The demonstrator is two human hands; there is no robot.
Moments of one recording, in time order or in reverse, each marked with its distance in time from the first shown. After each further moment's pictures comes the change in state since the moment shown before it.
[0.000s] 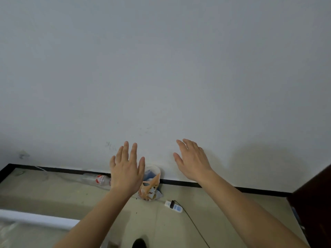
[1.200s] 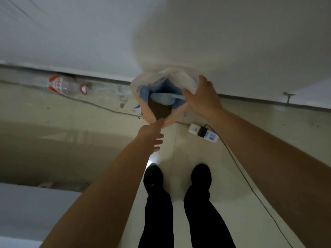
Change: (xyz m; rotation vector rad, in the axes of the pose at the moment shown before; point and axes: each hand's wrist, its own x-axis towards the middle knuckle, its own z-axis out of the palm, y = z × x) left_hand 0.219 -0.184 0.648 -0.926 -1.076 -1.285; right_hand 0.330 0.075 0.658 0.421 -0.507 0.605
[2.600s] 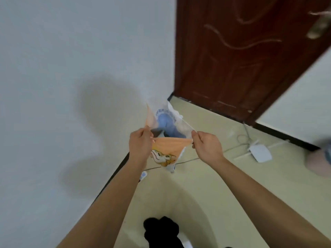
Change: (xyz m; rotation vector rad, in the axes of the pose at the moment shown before) left_hand -0.639 -0.184 0.148 0.847 -0.411 1.265; right_hand -0.719 0.104 -0.241 0.443 0.965 0.612
